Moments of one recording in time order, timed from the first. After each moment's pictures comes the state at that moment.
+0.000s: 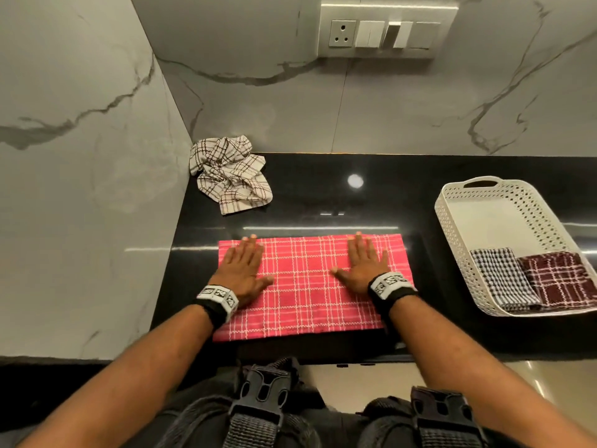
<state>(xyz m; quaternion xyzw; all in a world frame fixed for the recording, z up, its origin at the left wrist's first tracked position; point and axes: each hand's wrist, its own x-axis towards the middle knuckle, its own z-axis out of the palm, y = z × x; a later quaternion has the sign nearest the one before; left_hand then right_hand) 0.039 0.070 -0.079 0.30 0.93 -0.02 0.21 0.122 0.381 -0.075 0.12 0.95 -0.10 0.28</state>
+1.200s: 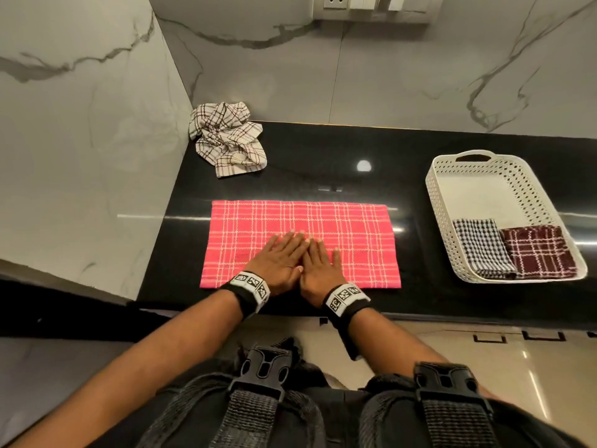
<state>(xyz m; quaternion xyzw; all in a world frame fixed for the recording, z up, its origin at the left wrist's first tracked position) 0.142 0.149 -0.076 0.39 0.90 -0.01 0.19 0.204 0.295 -0.082 -0.01 0.96 -0.14 0.23</state>
